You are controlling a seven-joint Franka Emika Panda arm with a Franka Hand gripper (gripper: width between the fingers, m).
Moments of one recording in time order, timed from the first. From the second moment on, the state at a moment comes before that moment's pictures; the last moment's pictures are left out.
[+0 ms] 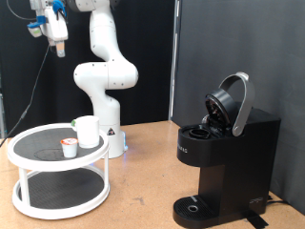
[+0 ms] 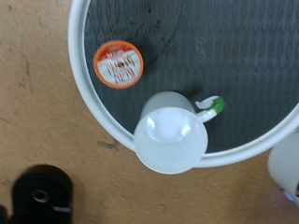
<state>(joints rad) -0.13 -0.59 -0.43 -2.21 -0.11 1.57 1.79</state>
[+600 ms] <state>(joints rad) -0.10 -0.52 -0.42 -2.33 -0.11 1.74 1.74</state>
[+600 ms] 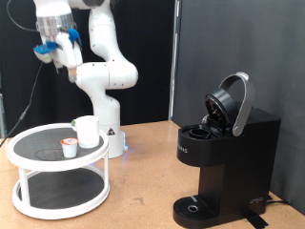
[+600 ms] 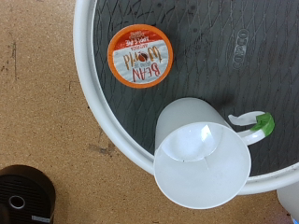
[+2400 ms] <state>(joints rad) -0.09 -0.45 -0.46 -2.53 -0.10 2.02 1.44</state>
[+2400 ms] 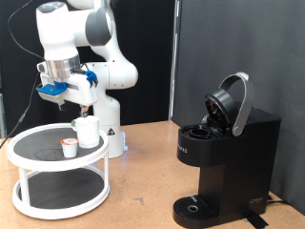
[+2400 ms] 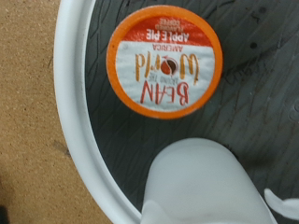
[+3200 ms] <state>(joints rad) -0.09 -0.41 -0.49 -2.55 -0.11 2.13 1.41</state>
